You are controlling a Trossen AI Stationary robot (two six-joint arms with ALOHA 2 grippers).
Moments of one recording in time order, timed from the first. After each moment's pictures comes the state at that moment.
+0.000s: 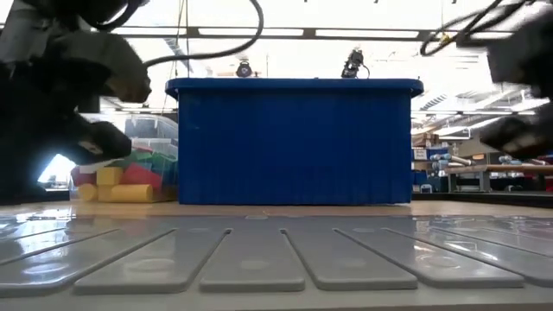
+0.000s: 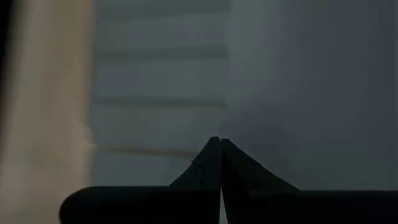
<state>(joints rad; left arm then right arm) -0.44 1.55 0.77 -0.41 0.23 -0.43 0.62 1.42 0.60 -0.26 0.03 0.53</state>
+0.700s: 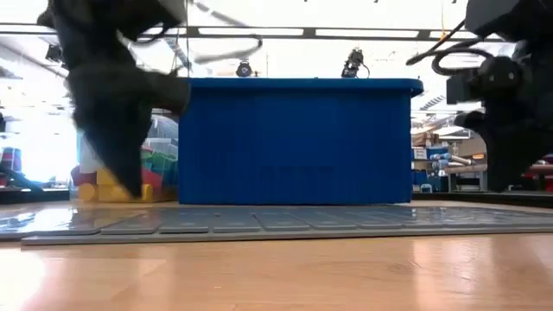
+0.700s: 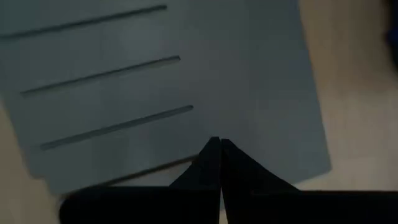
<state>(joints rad) -0.33 1.53 0.84 -0.50 -0.18 -0.87 0.39 1.21 0.59 -0.68 0.29 0.42</state>
